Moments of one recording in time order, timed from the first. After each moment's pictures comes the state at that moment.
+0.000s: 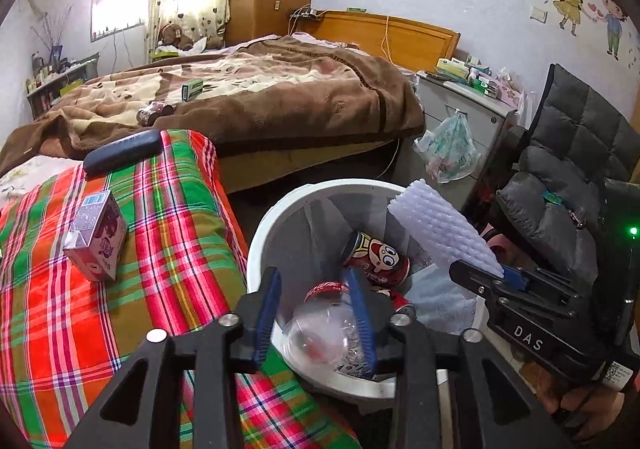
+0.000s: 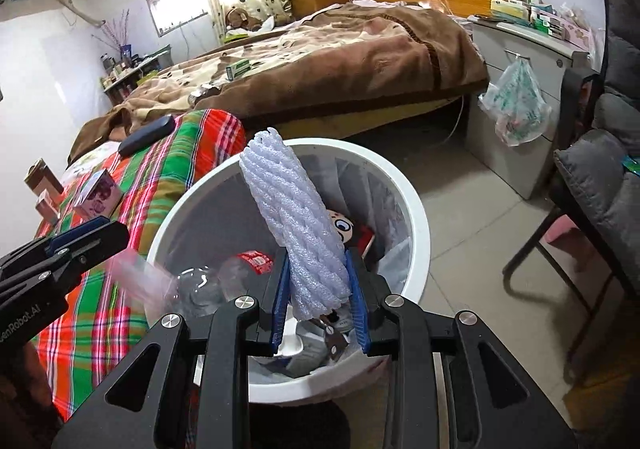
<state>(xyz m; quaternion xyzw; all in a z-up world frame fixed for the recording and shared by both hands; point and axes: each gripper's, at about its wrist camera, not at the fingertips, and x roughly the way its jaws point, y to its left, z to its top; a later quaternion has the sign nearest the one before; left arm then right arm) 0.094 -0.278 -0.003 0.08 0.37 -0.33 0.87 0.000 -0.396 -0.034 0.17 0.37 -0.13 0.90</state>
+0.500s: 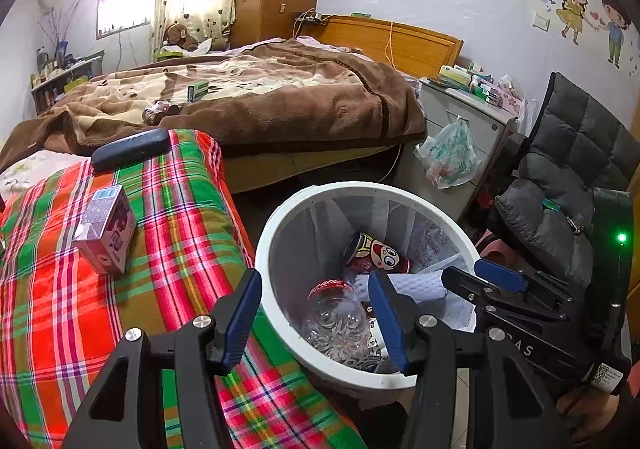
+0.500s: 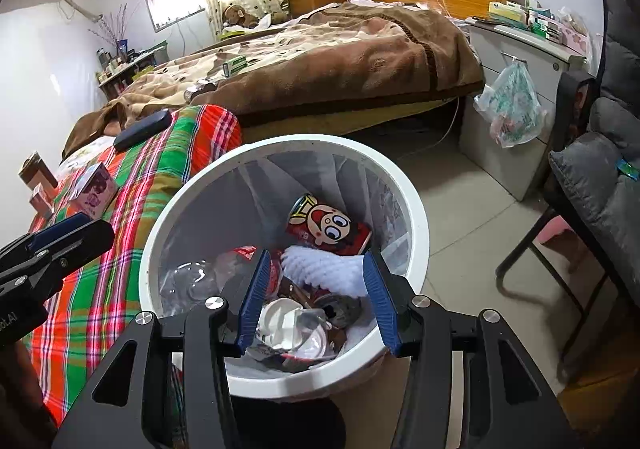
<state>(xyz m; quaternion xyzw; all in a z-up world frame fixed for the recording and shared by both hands) 0.091 -0.264 0.001 0.06 0.36 -0.33 0.87 -0.002 -0.394 -0.032 0.16 0.37 -0.14 0.90</state>
